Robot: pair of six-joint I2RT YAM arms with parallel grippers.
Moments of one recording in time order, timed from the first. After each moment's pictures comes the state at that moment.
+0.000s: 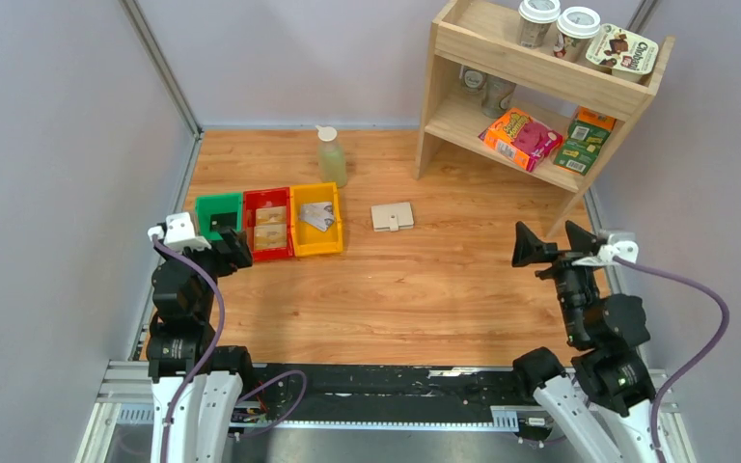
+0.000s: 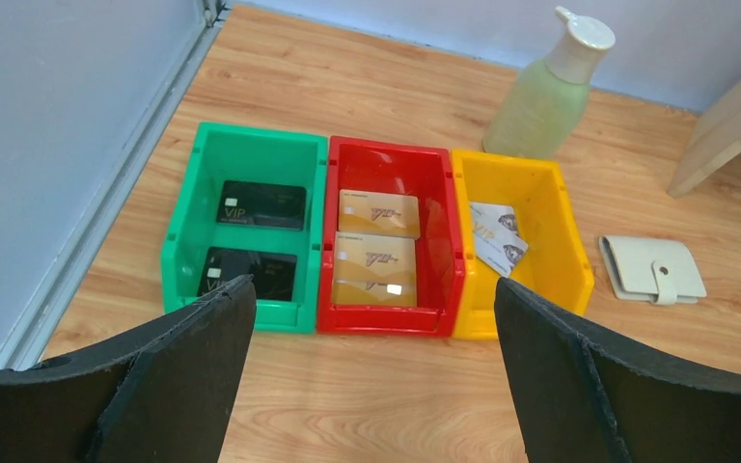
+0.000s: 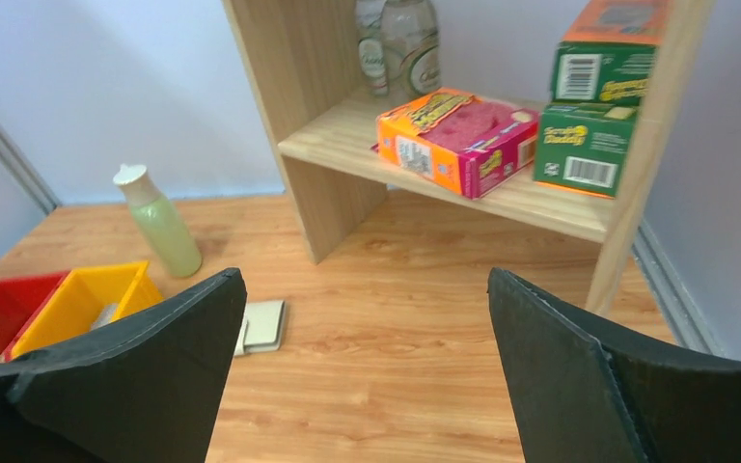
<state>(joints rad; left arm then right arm) 0.03 0.34 0.63 -0.43 -0.05 -0.19 0.42 0.18 0.66 -0.24 0.33 0.08</state>
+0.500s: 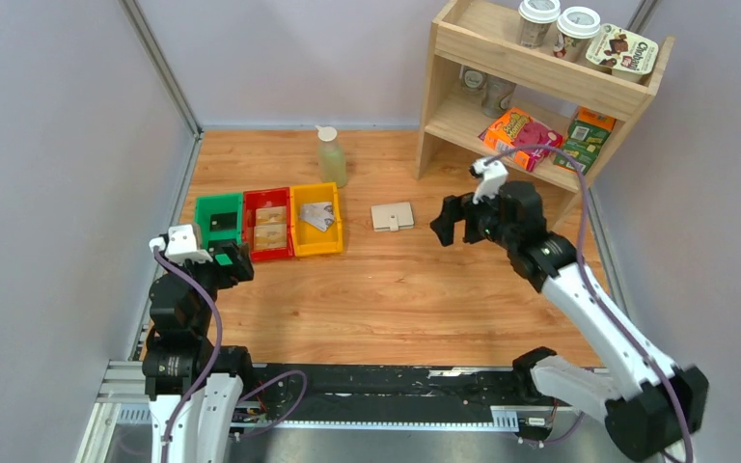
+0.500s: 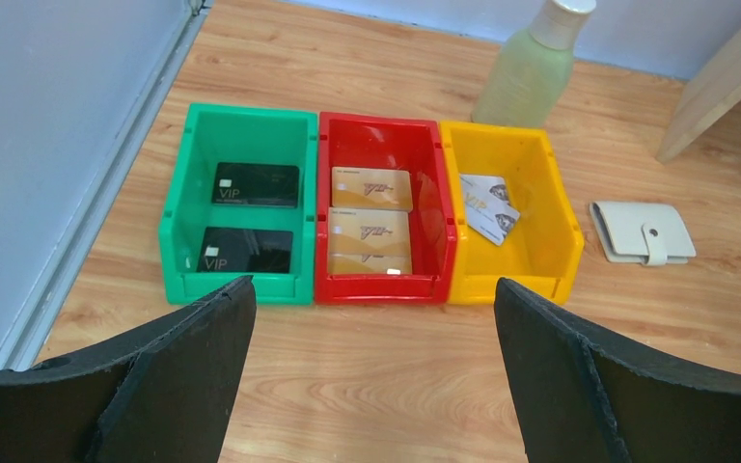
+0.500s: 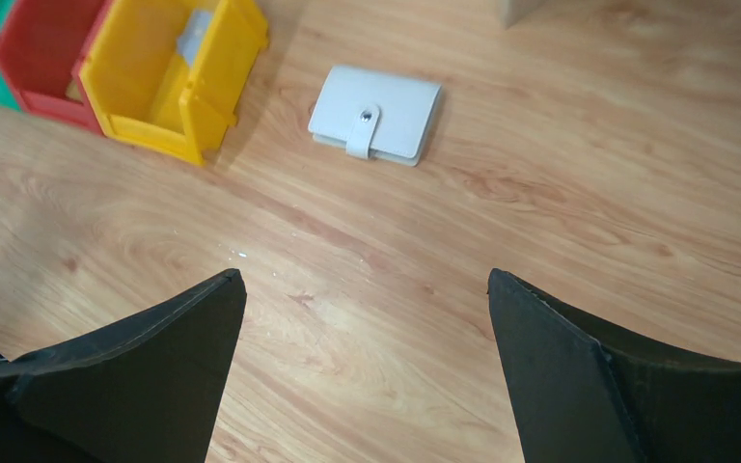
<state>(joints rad) 0.02 0.25 0.65 -0.56 -0.03 -0.17 0.42 0.93 0.89 -0.35 -0.13 0.16</state>
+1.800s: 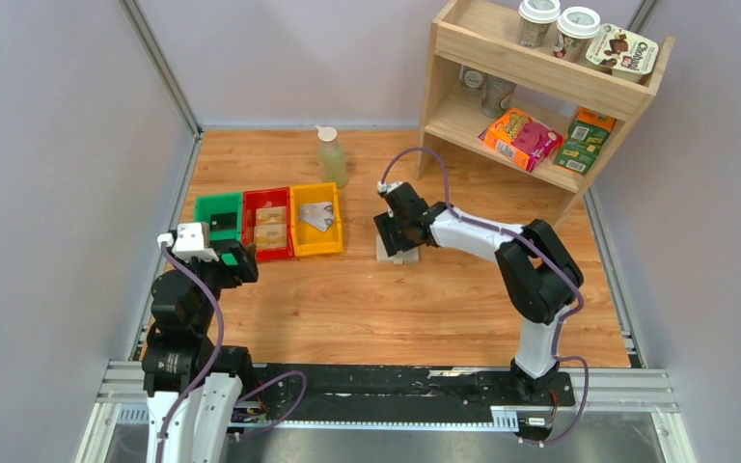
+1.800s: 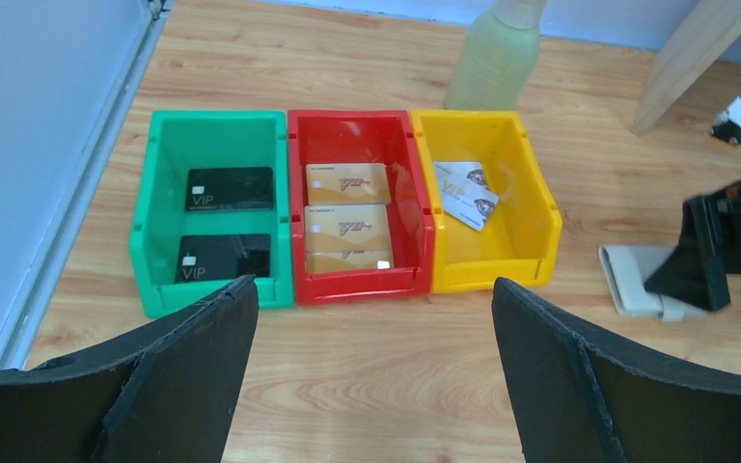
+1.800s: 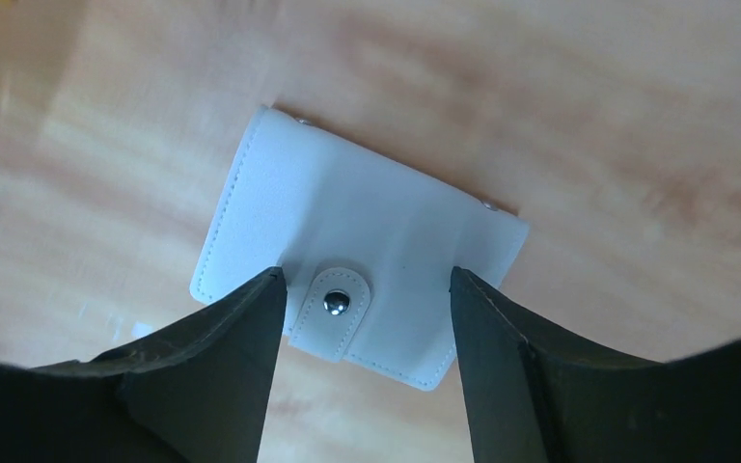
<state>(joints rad) -0.03 0.25 0.65 -0.55 0.00 -0.14 0.66 1.90 1.28 -0.35 0.10 0.19</state>
